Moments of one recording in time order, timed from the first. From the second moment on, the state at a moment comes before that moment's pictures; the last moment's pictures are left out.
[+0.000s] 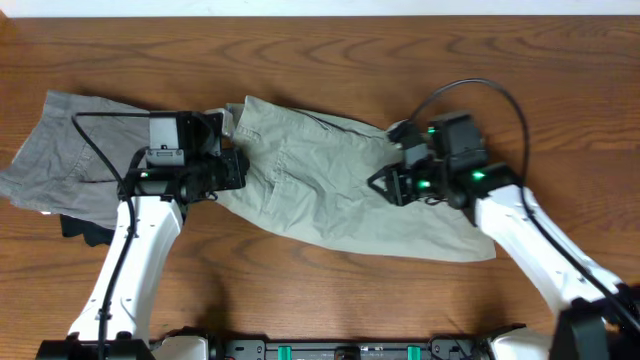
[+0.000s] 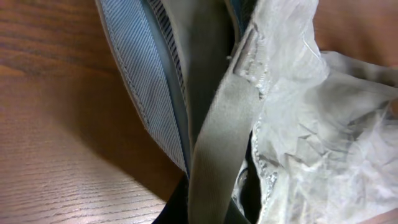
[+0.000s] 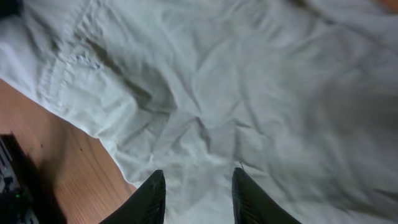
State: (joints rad) left arm -0.01 1.36 0.94 -0.60 0.41 -0.15; right arm 0.34 1.49 0.92 -0.42 -0.54 0.11
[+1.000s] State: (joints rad) left arm -0.04 1.34 1.06 -0.66 0.55 -0.23; right arm 0.66 1.96 0.92 0.17 -0.52 0.39
